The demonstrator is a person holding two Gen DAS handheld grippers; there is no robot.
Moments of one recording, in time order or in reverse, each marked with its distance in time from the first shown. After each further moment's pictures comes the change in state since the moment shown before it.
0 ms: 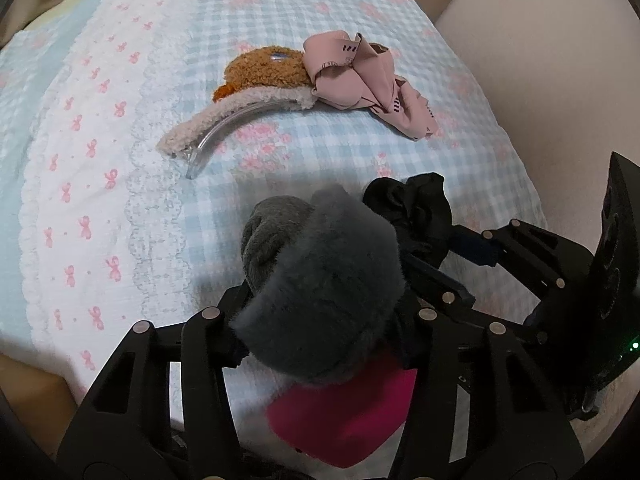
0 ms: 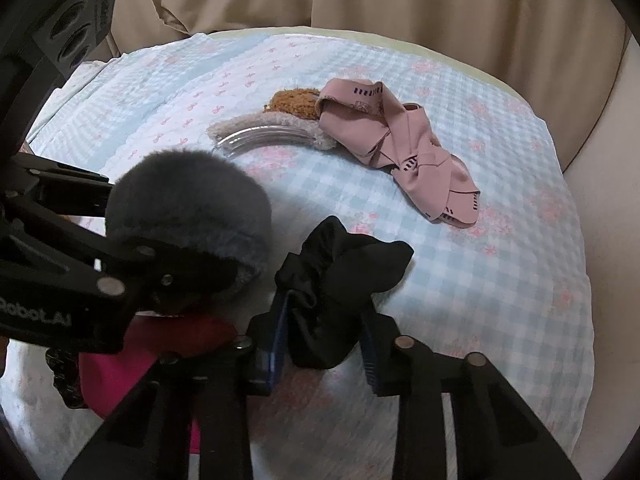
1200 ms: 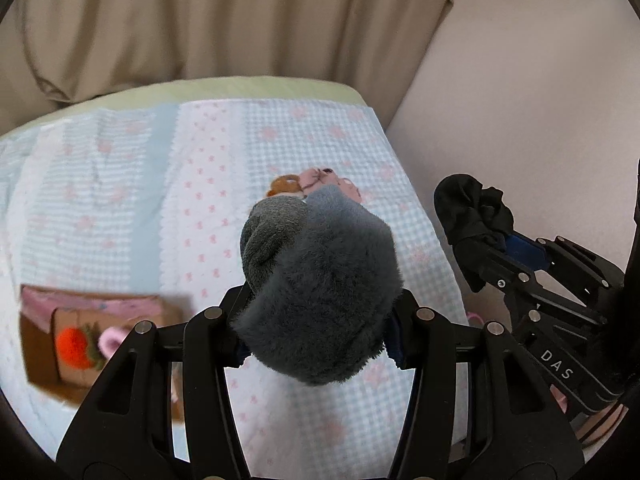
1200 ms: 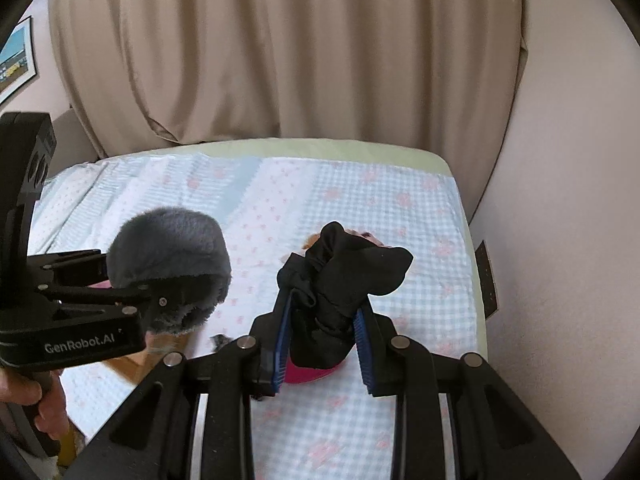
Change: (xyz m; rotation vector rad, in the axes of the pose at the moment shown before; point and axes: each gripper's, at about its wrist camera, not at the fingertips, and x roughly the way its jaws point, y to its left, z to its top) left arm -0.295 -0.037 -0.071 0.019 -0.268 0.038; right arm -0.271 0.071 0.039 0.233 -0.187 -0.102
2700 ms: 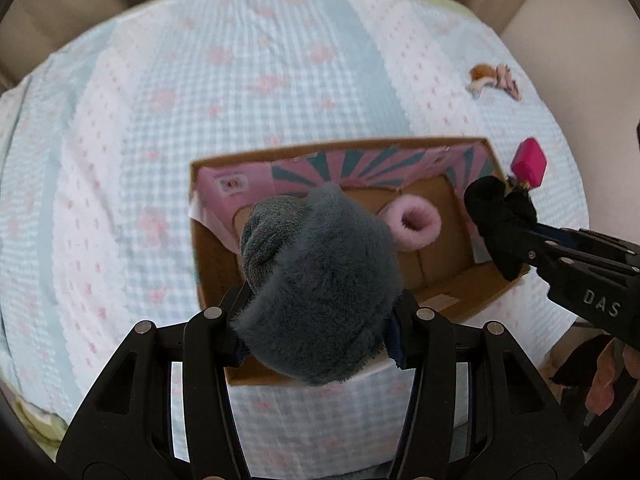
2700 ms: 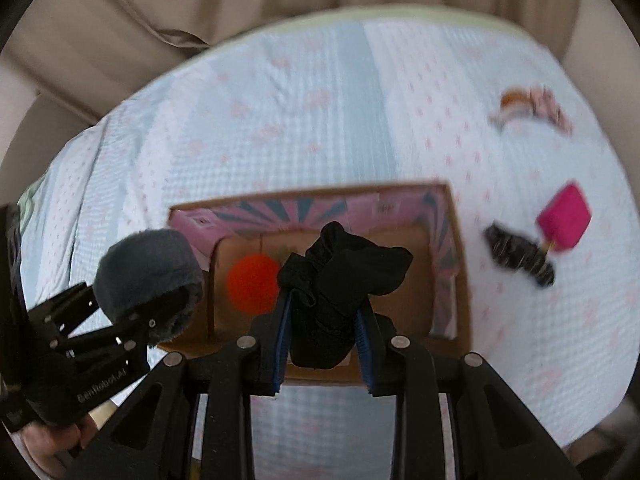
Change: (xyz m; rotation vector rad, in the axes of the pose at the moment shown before) left arm -0.012 0.381 -0.110 0.017 0.321 0.106; right arm 0.138 0.340 -0.030 0.255 0.394 0.058
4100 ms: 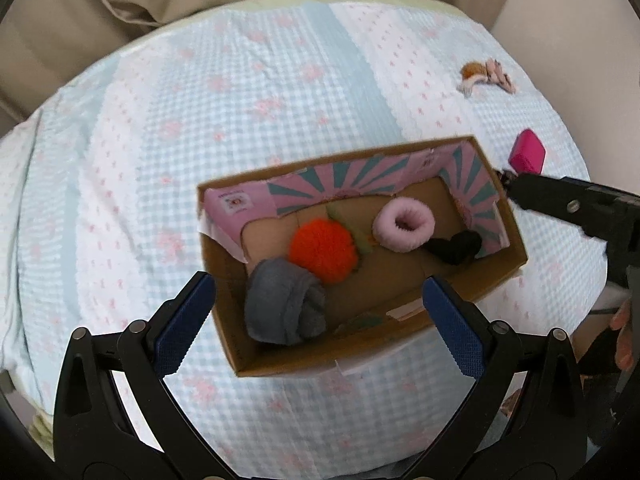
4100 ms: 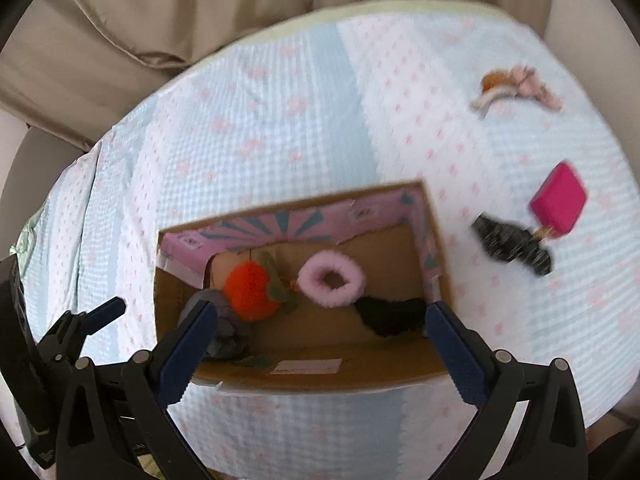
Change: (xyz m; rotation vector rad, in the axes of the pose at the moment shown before) left arm -0.040 -0.023 -0.010 0.070 -0.082 0.085; right arm -0.004 -0.027 0.010 0.103 -0.006 0.029
